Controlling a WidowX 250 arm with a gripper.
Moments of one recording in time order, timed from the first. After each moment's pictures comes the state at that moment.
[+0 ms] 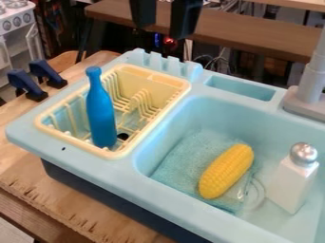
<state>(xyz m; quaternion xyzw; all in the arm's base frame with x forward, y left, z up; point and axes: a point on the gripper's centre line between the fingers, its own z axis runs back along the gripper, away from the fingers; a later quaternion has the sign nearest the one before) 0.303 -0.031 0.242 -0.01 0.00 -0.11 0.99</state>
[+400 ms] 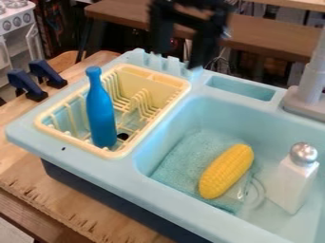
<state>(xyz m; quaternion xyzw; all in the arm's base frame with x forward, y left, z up) 0.302 -0.065 0.213 0.02 0.01 -0.14 0.99</state>
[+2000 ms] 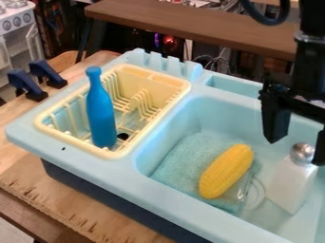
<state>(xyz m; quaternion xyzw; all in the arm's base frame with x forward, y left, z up) 0.292 -0.194 0.159 -0.07 0.00 -0.22 0.97</state>
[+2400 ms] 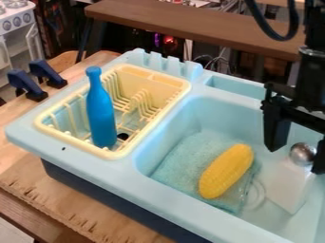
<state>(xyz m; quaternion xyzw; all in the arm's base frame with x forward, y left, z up) 0.301 -0.198 0.142 -0.06 0.03 -0.21 0.97</state>
